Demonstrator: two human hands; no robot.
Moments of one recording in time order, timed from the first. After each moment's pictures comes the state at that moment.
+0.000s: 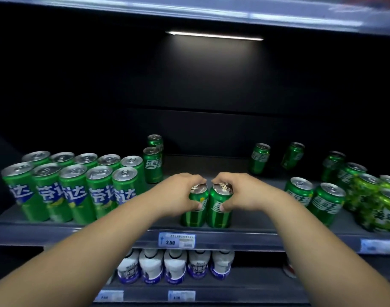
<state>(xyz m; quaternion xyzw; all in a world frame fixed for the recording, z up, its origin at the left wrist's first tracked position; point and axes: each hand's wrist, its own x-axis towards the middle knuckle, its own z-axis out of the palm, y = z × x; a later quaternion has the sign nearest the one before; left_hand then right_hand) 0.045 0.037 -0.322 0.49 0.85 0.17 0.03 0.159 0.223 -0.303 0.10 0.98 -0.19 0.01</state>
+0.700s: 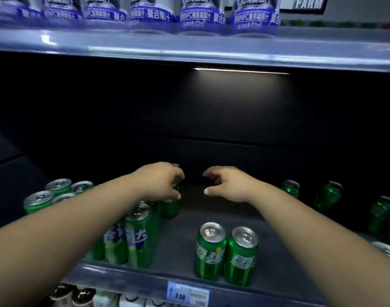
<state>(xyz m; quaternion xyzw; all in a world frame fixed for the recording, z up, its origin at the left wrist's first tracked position) -0.056 0.014 -0.240 0.41 0.91 0.02 -0.04 0.027 0.232 -0.254 0.01 0.98 -0.21 -0.05</state>
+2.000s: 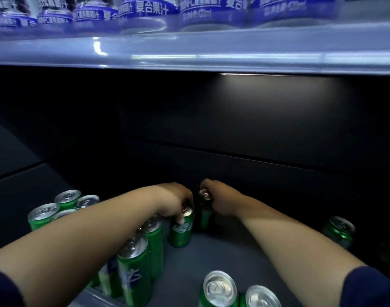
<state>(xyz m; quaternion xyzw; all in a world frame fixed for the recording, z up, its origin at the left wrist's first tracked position) -0.121 0.056 -0.256 0.30 0.94 -0.02 0.14 -0.125 0.252 -0.311 -0.08 0.98 -0.17 -0.02</state>
